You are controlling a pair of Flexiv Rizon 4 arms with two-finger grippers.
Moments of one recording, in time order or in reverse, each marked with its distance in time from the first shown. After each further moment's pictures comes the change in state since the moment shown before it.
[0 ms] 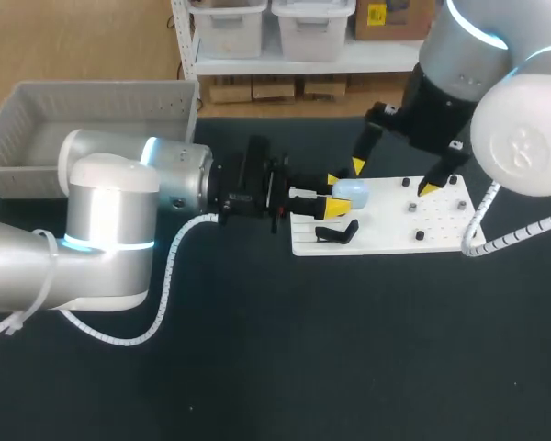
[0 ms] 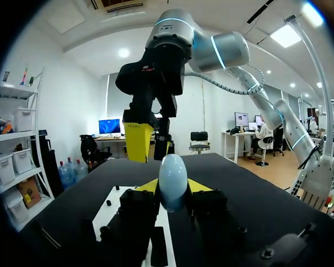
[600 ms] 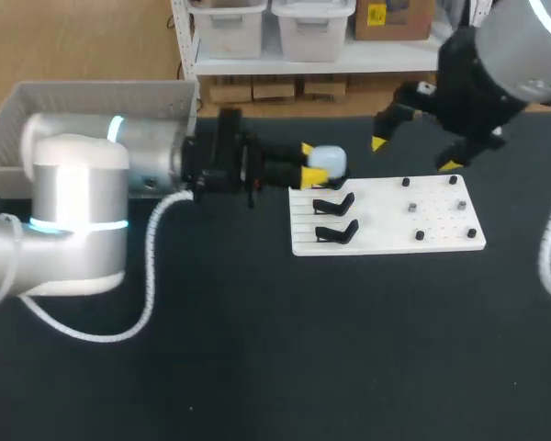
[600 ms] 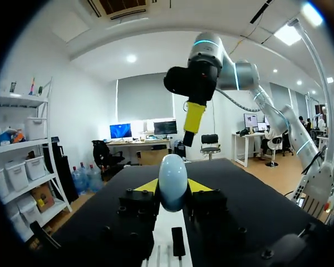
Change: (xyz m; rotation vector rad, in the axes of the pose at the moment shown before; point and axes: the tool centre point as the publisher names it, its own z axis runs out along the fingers) left arm -0.048 0.022 -0.052 -0.100 -0.009 0.034; right arm 0.023 -0.005 -0.073 -0.152 -0.180 -0.161
